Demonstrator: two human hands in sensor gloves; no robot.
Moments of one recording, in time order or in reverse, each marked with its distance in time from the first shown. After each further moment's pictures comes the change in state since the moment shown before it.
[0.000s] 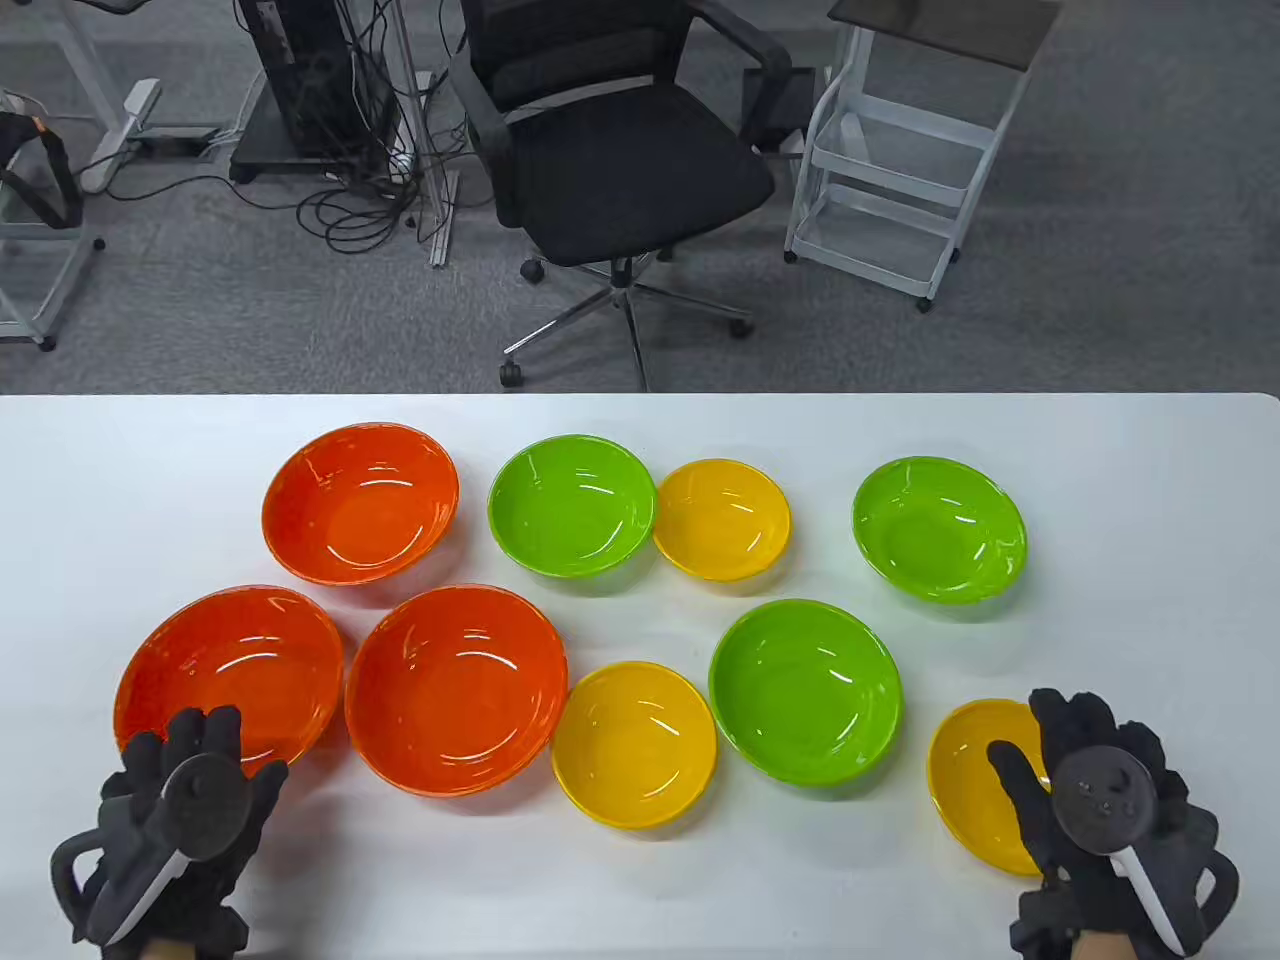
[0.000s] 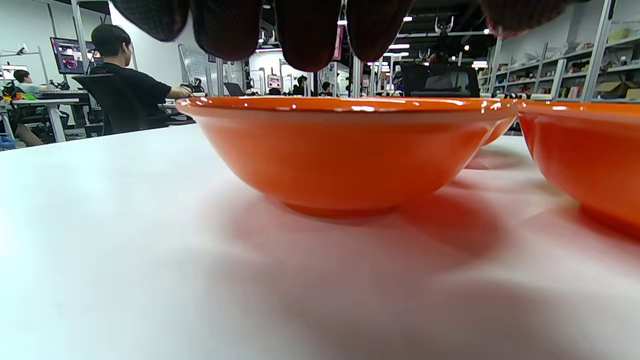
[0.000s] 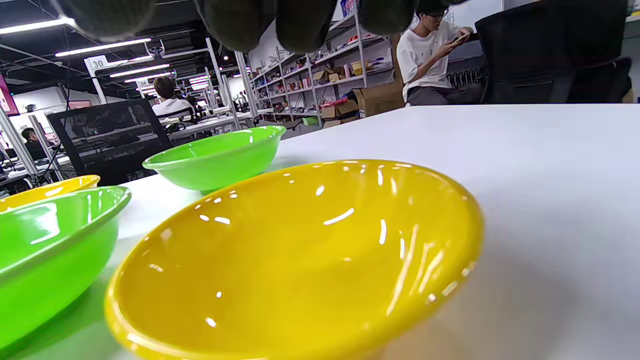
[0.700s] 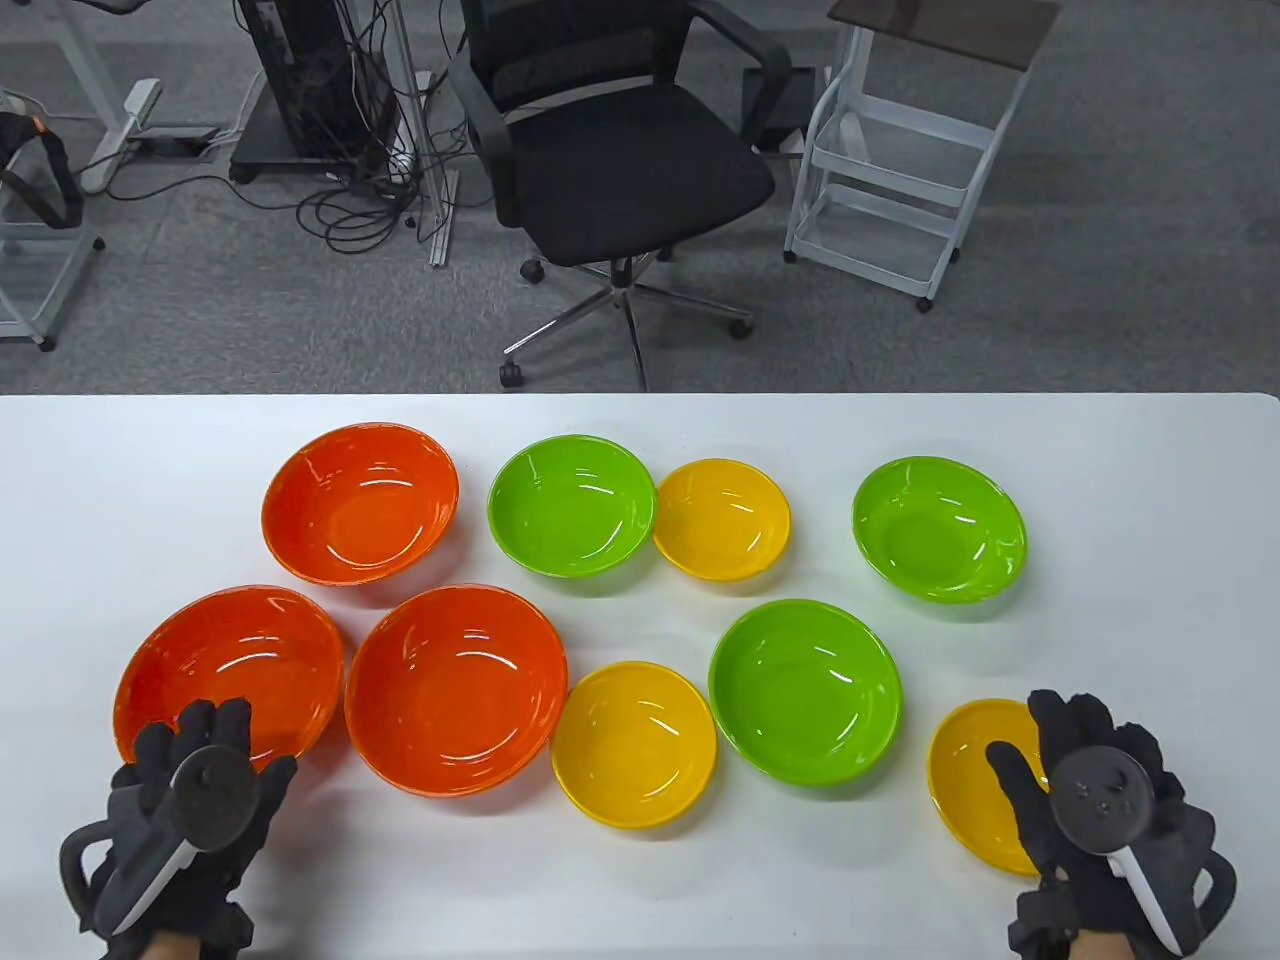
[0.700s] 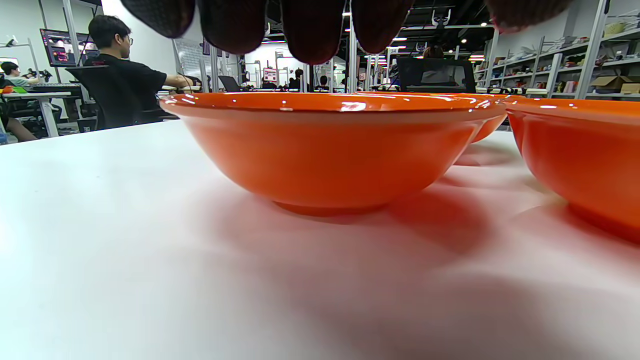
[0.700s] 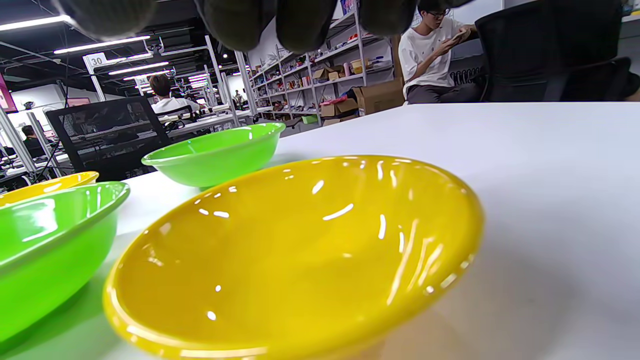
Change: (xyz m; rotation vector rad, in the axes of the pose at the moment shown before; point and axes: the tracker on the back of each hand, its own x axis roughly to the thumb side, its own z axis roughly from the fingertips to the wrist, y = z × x) left_hand 0.005 0.002 -0.002 -0.006 -0.014 0.009; right_hand 0.000 0.003 0.000 0.007 0.002 0.006
